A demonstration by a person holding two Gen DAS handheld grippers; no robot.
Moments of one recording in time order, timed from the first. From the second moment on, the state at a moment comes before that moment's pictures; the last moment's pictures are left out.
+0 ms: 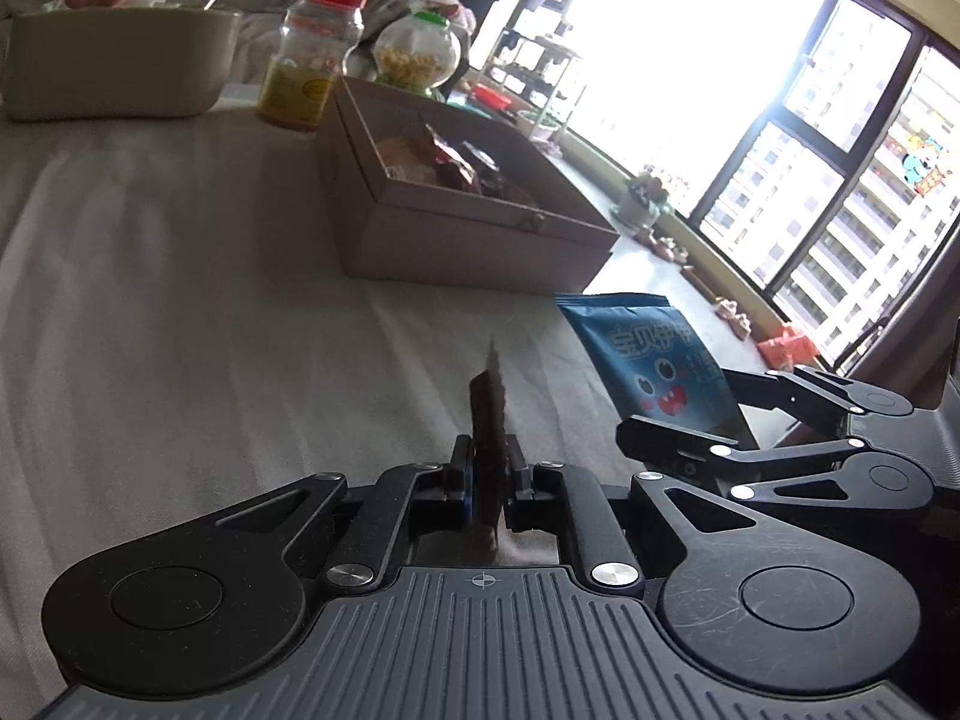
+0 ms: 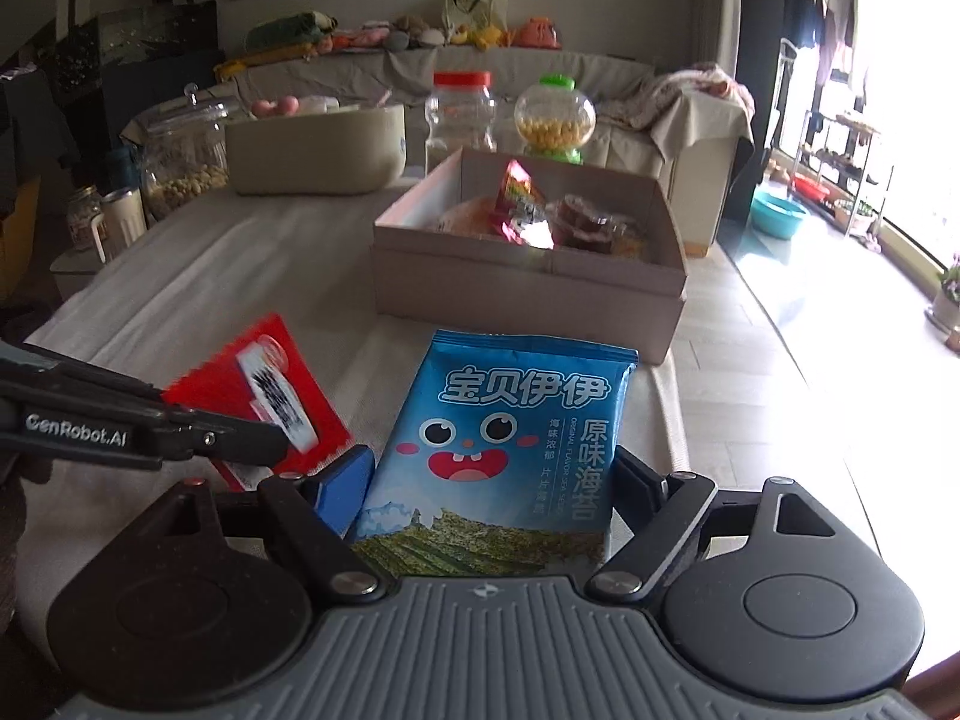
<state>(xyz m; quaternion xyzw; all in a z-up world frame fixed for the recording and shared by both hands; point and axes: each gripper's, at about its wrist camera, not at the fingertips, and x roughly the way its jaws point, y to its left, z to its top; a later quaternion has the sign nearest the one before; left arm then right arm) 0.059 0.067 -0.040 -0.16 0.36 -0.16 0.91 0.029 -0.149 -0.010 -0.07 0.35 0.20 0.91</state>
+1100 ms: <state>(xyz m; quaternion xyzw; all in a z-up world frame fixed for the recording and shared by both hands) 0.203 0.129 0.059 -0.24 0.21 -0.11 0.94 0.251 -0.140 0.043 0.06 0.32 0.19 0.93</state>
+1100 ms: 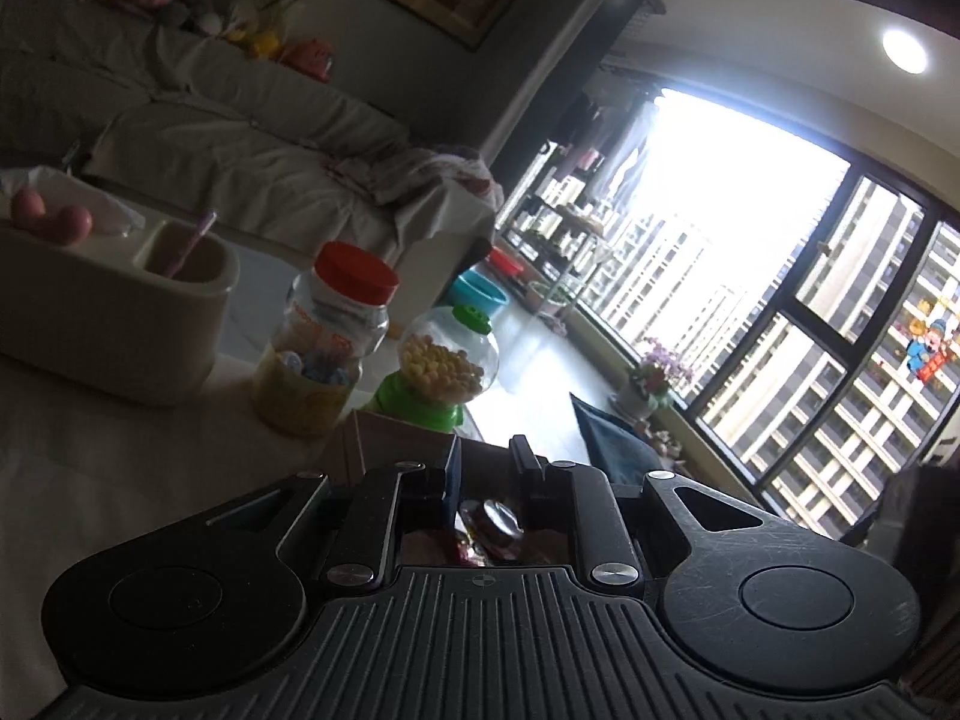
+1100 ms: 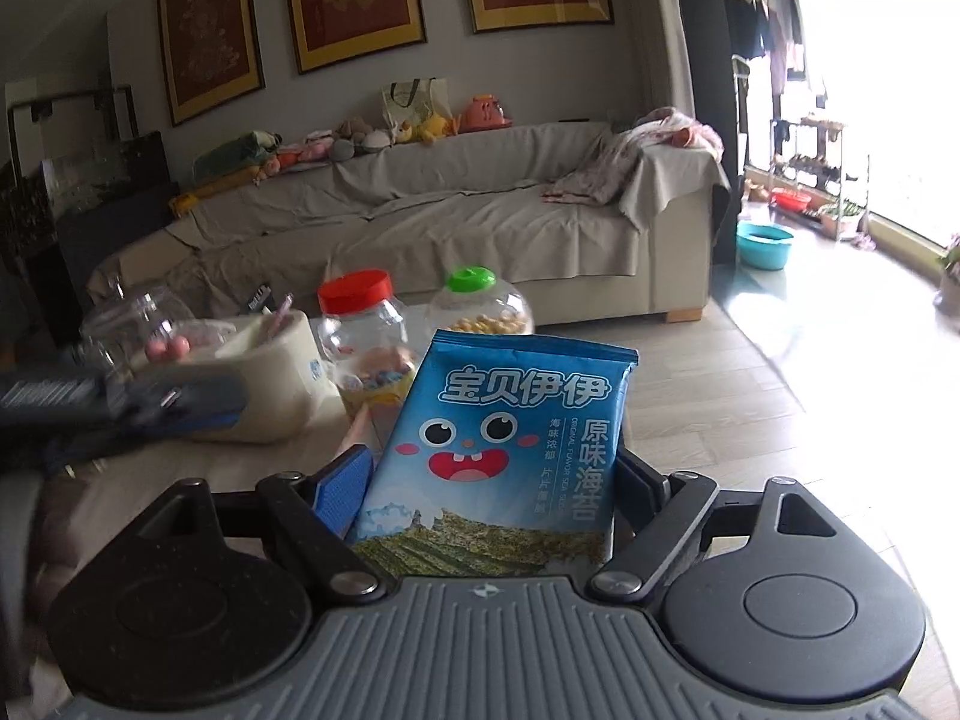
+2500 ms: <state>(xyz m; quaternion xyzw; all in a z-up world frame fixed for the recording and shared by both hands) 0.246 0.045 0.022 -0.14 0.29 -0.11 0.94 0.187 -0.192 0.058 0.06 0.29 0.11 0.95</state>
